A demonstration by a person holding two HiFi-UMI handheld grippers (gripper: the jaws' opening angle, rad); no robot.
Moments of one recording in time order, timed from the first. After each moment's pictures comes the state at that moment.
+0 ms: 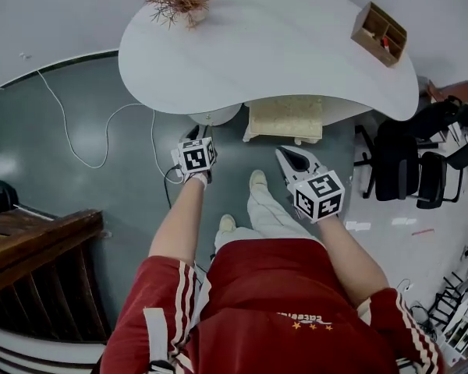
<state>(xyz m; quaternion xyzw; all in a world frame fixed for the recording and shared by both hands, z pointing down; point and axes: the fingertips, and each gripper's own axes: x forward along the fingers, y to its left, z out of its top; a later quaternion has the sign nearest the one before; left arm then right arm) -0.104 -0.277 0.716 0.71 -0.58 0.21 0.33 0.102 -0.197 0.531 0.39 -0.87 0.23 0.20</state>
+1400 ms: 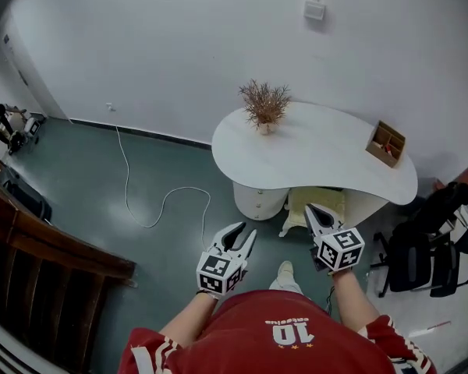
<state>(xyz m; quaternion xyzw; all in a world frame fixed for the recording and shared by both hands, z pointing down) -0.119 -0.046 0.342 0.85 -0.51 0.04 0.13 0.024 -0.119 0.305 0.39 -0.91 0.12 0.08</state>
